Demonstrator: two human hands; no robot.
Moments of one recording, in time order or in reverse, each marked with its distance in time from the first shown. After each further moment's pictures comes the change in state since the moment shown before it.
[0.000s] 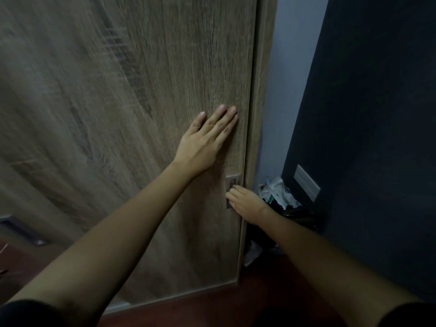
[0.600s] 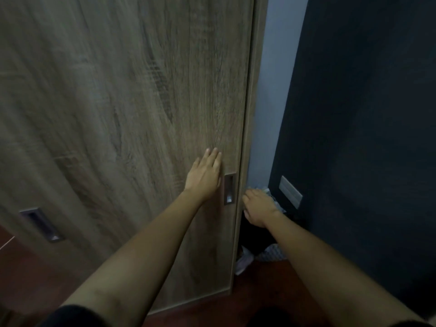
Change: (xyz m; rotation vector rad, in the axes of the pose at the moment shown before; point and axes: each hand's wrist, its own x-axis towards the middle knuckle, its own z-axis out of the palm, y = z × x) left_hand -0.049 0.028 -0.077 -0.574 -0.698 -0.268; right_hand -0.079 -0.009 -0.061 0.761 -0.172 0.433
